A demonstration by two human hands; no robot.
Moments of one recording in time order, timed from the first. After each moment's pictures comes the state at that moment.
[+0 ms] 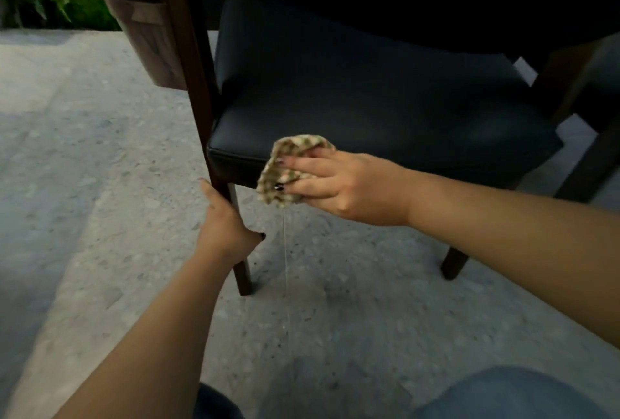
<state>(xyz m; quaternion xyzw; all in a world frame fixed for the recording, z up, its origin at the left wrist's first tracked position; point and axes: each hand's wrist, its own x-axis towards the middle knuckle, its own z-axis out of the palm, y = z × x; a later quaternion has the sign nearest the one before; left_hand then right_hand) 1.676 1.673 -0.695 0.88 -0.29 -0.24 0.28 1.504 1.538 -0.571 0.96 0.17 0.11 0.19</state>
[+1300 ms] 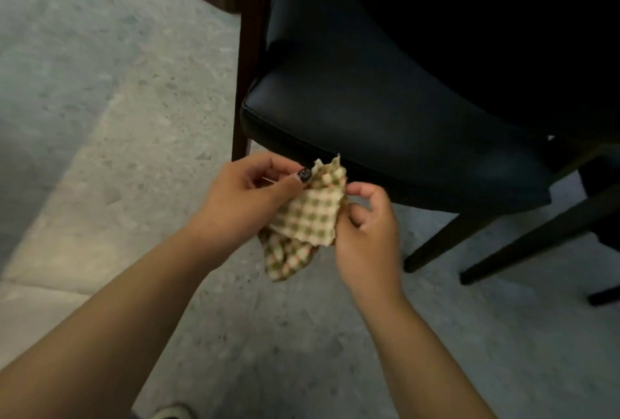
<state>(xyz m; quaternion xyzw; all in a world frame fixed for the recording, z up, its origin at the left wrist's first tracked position) 1.606 1.722 -0.554 0.67 -0.17 -0.41 0.60 1.475 1.644 -0.557 0.67 -0.45 0.22 -0.55</state>
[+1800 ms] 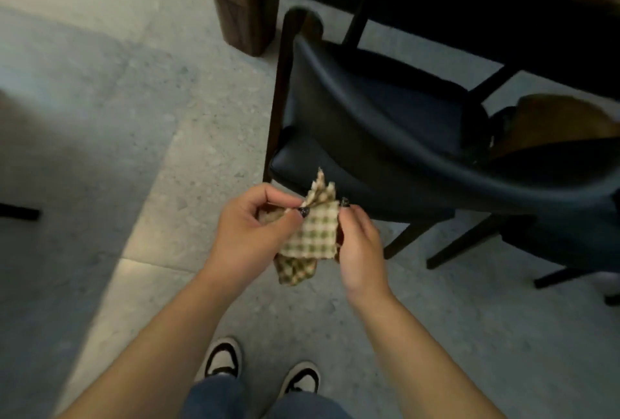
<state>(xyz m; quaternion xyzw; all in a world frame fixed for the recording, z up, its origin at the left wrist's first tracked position) 1.574 1.783 -0.290 0.69 -0.13 -0.34 0.63 1.469 1.687 -0.308 0.55 -0.48 0.15 -0.67</state>
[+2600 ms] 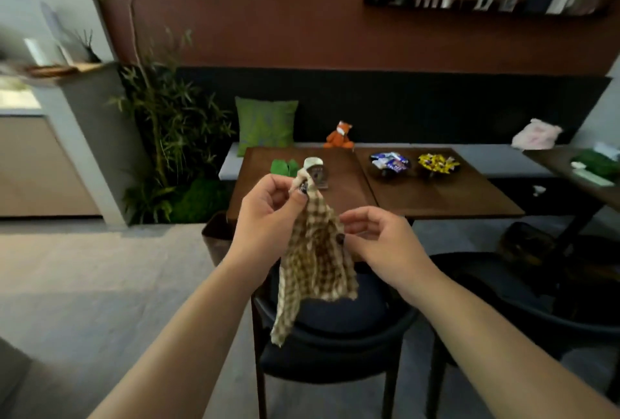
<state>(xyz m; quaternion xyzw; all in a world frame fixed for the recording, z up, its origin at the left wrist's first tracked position) 1.552 1.713 0.168 0.57 -0.37 -0.21 0.70 1.402 1.620 0.155 0.74 -0.31 0.30 -0.52</state>
